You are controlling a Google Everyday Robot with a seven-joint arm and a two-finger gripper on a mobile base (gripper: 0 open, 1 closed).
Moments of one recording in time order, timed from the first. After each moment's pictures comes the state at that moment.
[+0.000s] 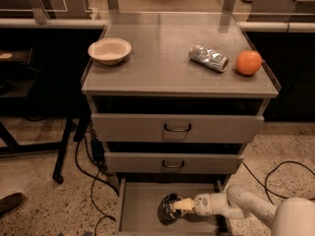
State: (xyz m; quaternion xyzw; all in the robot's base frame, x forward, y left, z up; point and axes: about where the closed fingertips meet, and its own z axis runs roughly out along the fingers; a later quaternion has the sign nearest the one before) arm 0.476 -0.091 0.292 -0.06 0.79 0.61 0.07
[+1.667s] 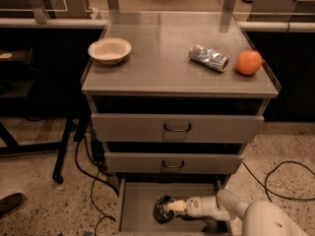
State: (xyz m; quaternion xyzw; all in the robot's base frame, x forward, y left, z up) arm 0.498 -0.069 0.216 -0.04 0.77 0.63 0.06
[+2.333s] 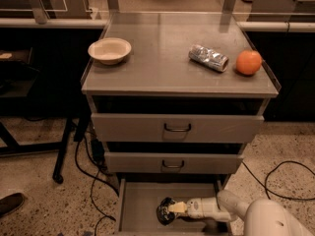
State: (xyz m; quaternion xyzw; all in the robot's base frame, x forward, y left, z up) arm 0.498 -0.078 0.196 -0.03 0.81 0.59 0.06
